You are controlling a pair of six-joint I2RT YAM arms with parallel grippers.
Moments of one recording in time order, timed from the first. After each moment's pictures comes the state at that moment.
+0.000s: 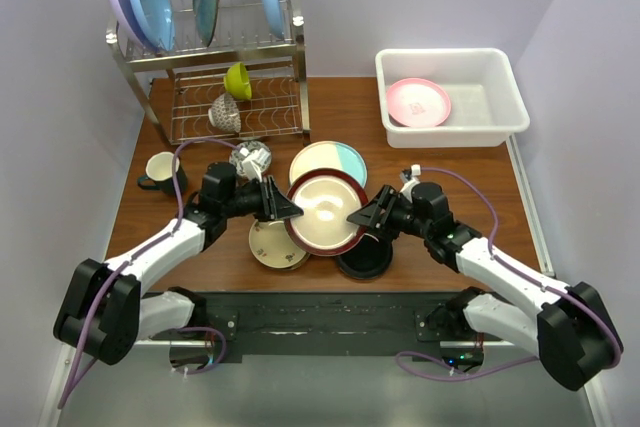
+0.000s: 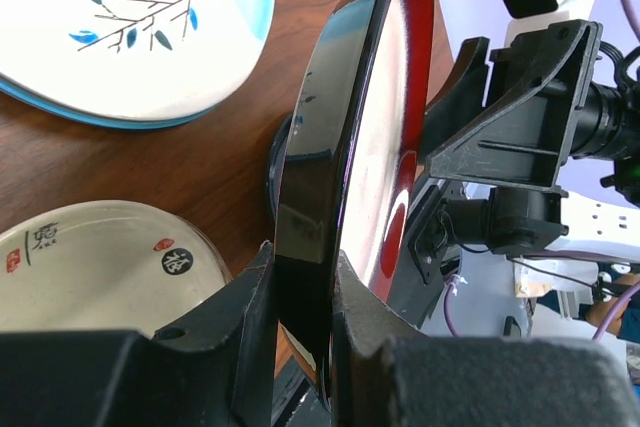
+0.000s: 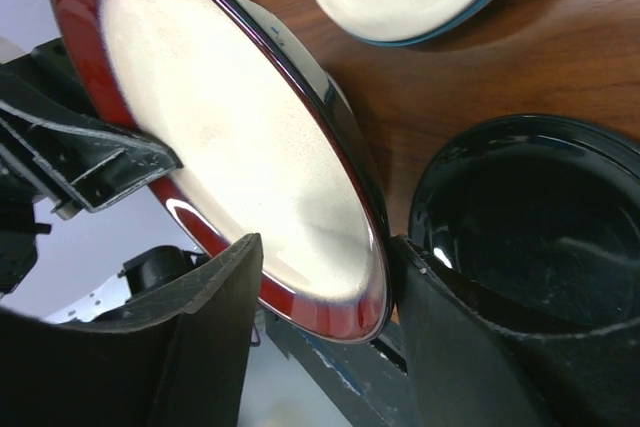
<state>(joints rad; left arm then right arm) -0.39 1.18 0.53 0.17 0.67 -0.68 0.54 1.03 0.44 0.07 -0.34 1.07</state>
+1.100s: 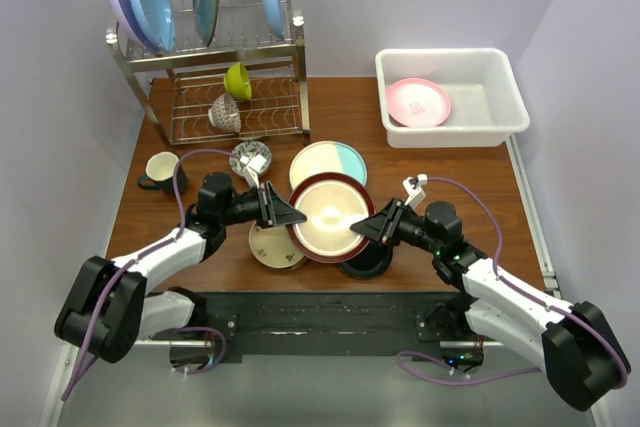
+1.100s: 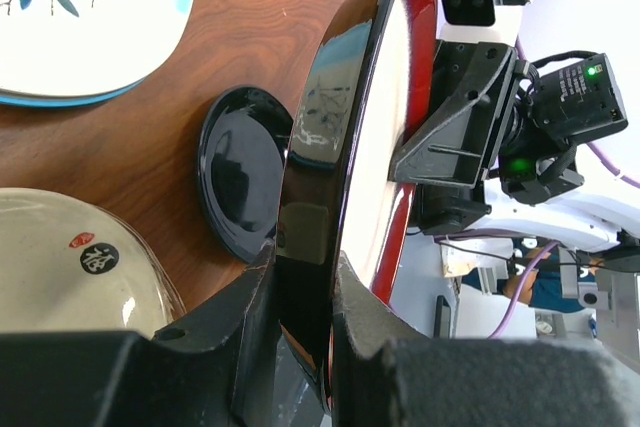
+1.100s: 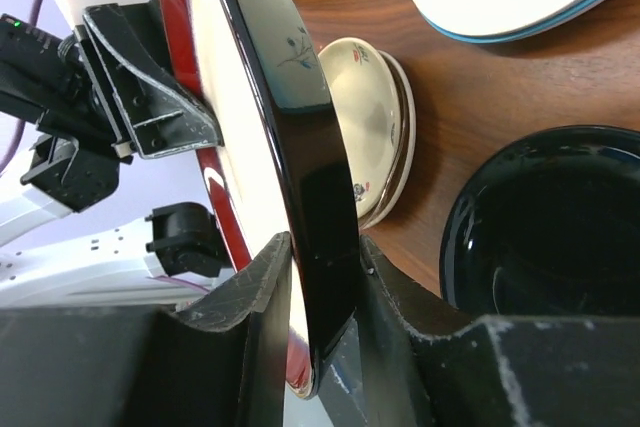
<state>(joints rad) -0.38 1.19 0.41 0.46 0.80 -0.88 0.54 0.90 0.24 0.38 -0.43 1.05</state>
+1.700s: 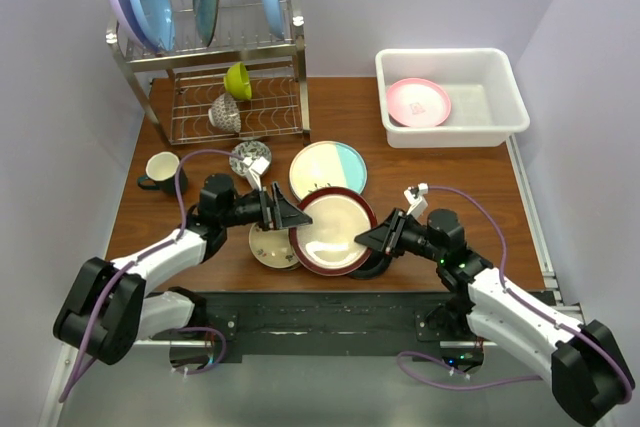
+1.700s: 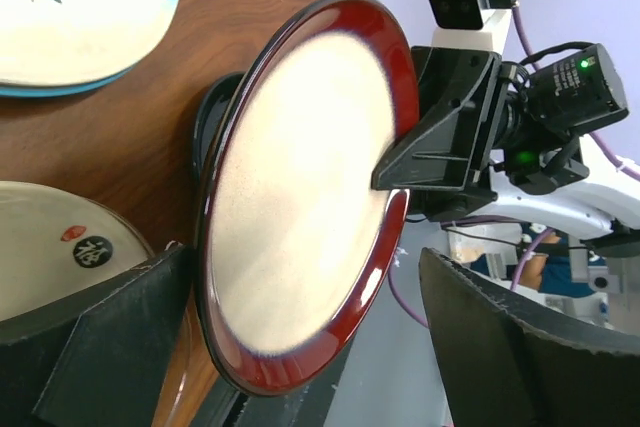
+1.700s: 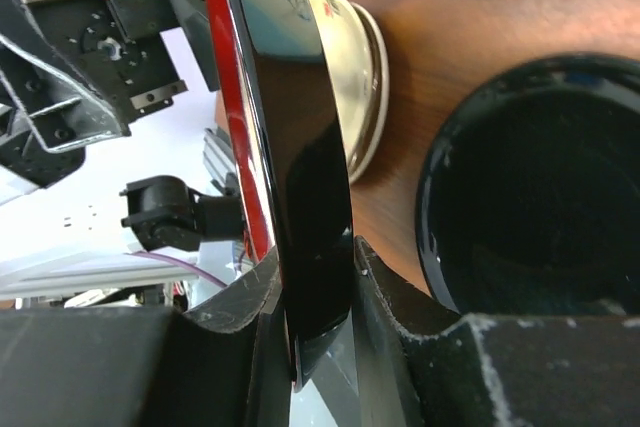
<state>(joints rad) -0.39 1.18 0.40 0.44 0.81 -0.85 0.55 0.77 0.21 0.24 -0.43 1.02</state>
